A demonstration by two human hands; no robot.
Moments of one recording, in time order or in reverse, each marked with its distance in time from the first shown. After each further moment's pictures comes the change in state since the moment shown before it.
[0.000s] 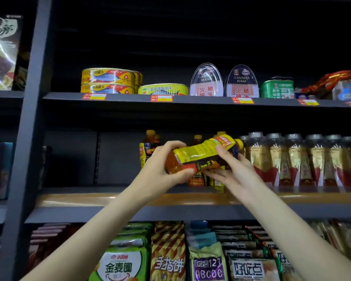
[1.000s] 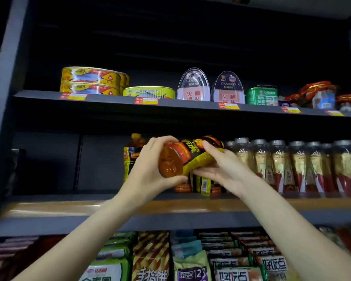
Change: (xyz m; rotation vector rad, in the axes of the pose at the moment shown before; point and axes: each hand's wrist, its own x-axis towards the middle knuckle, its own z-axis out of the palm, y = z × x) left_hand 0.018 -0.007 0.017 0.114 0.142 0.164; right_hand 0.016 -0.024 0.002 -0.304 -0.054 0.008
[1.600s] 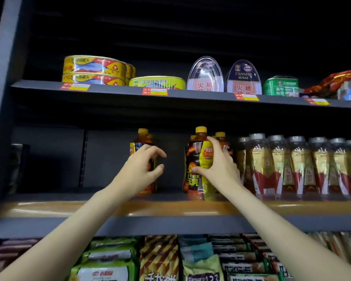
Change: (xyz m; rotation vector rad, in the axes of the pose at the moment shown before) left_hand 0.005 -0.056 -0.014 0.221 -0.154 -0.224; right_hand 0.054 0.053 0.003 -1.175 0.256 -0.428
